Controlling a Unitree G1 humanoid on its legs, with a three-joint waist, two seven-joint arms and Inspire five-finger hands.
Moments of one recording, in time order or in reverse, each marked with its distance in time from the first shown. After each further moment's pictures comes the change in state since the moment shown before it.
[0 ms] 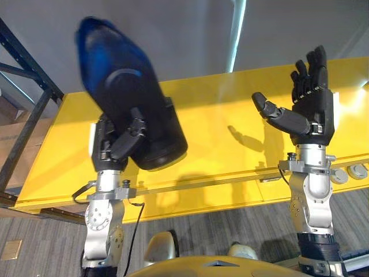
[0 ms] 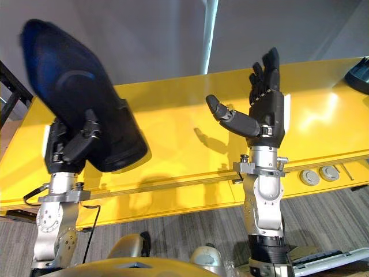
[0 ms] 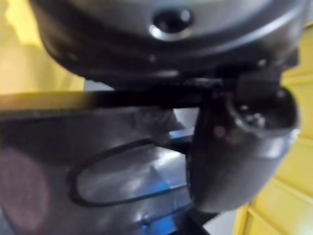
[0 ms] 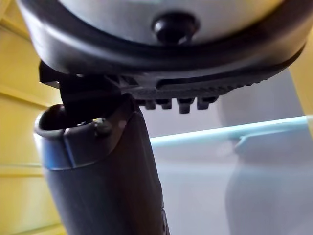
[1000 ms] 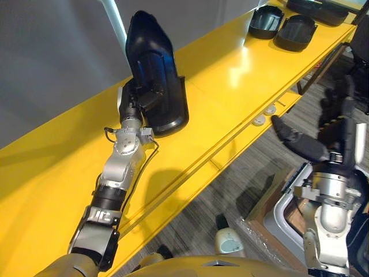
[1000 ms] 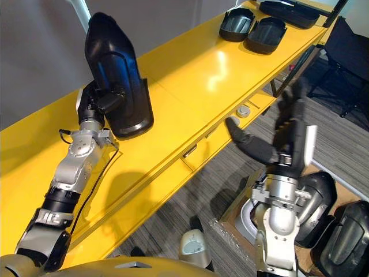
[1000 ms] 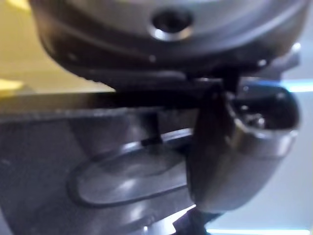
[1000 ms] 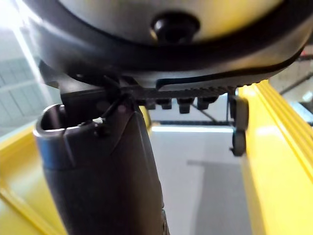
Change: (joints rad) left arm -0.699 0.135 -0.117 0.513 -0.053 0.477 0.461; right arm 0.242 0.045 -0.015 -0.121 -0.137 0.006 -0.002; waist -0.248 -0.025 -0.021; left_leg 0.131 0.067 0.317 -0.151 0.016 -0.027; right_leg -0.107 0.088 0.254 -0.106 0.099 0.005
